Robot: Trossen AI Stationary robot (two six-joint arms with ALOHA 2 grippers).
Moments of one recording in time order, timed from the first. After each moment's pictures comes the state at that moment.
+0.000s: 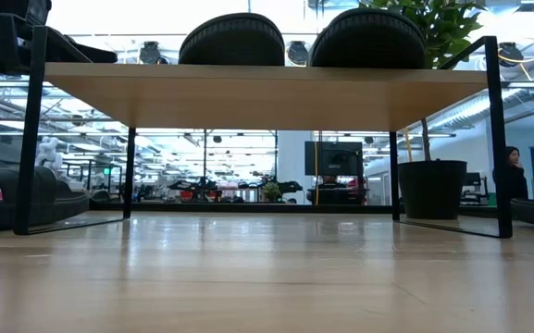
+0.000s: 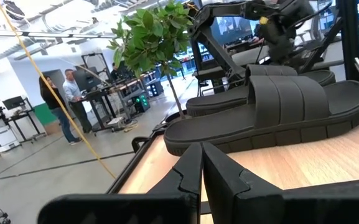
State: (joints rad) left arm 0.16 0.01 0.14 -0.05 0.02 0.31; right arm 0.93 1.03 0.73 -0.94 0.17 1.29
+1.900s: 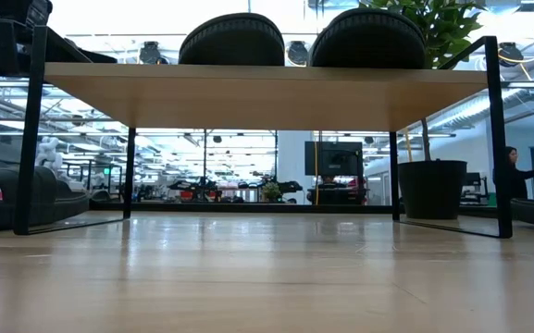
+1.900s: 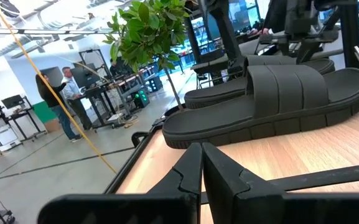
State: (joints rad) left arm 0.17 0.01 0.14 -0.08 0.02 0.33; right arm 1.02 1.50 1.15 -1.43 0.35 1.26
